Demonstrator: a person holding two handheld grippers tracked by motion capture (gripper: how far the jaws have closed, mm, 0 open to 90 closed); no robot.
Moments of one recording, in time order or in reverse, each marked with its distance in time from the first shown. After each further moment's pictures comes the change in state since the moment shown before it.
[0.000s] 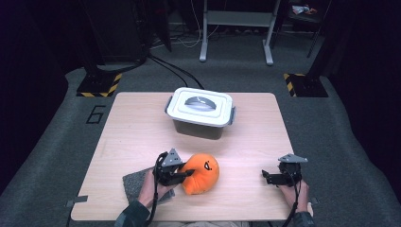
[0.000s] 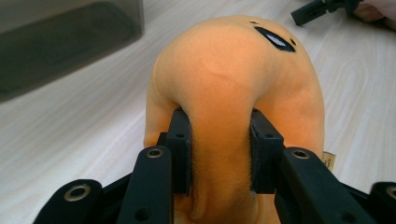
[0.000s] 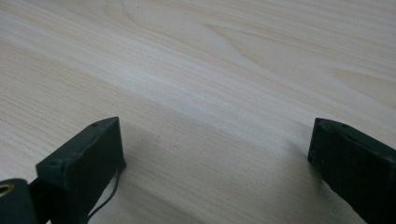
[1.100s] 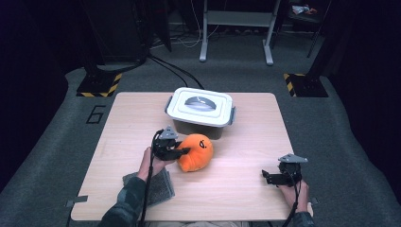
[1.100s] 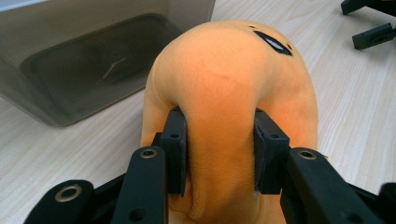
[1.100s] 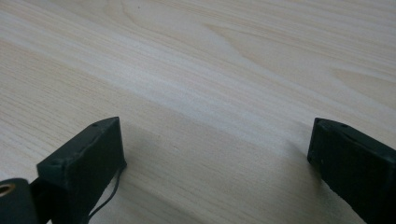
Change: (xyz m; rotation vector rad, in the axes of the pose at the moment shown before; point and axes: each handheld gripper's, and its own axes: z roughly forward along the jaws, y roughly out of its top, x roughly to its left) left arm 0.073 0.021 0.021 0.002 0.018 -0.049; right arm 0.000 0.000 0.000 -0.002 0.000 0.001
